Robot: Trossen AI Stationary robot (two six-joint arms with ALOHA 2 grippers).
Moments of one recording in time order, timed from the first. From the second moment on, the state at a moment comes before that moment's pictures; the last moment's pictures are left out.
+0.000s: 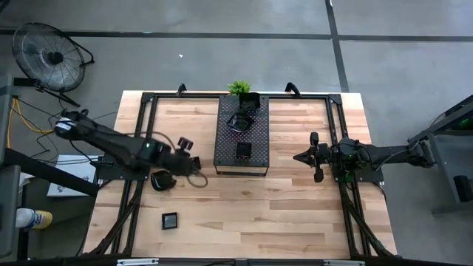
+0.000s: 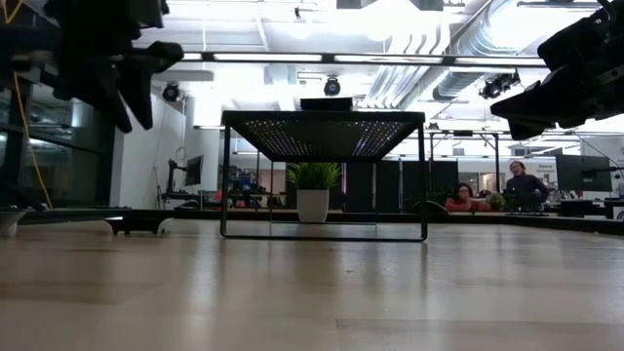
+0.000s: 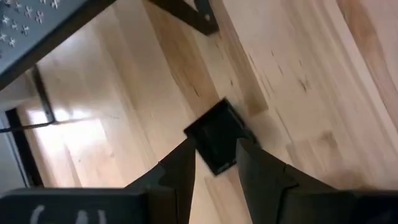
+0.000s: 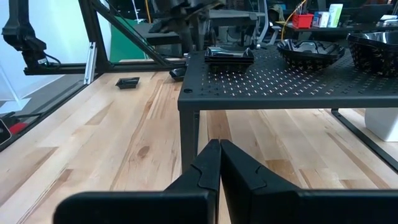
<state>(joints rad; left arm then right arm) -0.30 1.15 0.87 -0.90 -0.35 0.22 0.01 0.16 0.01 0.03 0.01 0.04</state>
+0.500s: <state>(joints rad) -0.55 1.29 0.75 -0.76 -0.55 -0.14 0.01 0.16 0.01 0.03 0.01 0.04</state>
